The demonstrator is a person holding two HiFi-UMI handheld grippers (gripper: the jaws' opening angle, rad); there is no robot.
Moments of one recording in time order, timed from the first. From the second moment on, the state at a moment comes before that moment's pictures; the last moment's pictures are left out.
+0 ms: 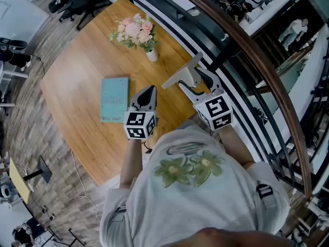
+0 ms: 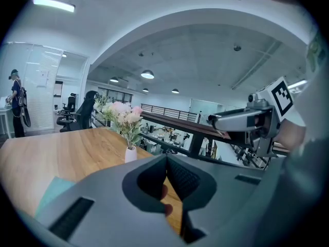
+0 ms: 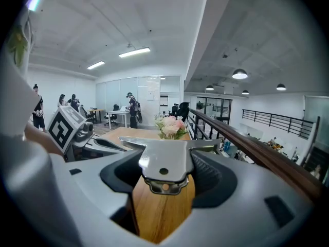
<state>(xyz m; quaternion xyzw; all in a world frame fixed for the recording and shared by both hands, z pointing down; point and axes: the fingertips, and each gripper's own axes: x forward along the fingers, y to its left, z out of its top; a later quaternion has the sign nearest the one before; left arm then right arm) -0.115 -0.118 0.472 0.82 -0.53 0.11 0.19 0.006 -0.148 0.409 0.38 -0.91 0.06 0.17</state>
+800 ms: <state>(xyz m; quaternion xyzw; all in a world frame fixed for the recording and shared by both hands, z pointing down) -0.116 -0.122 0.468 0.82 -0.53 0.10 0.19 0.000 -0.155 0.410 0.37 -0.91 0.05 0.18</state>
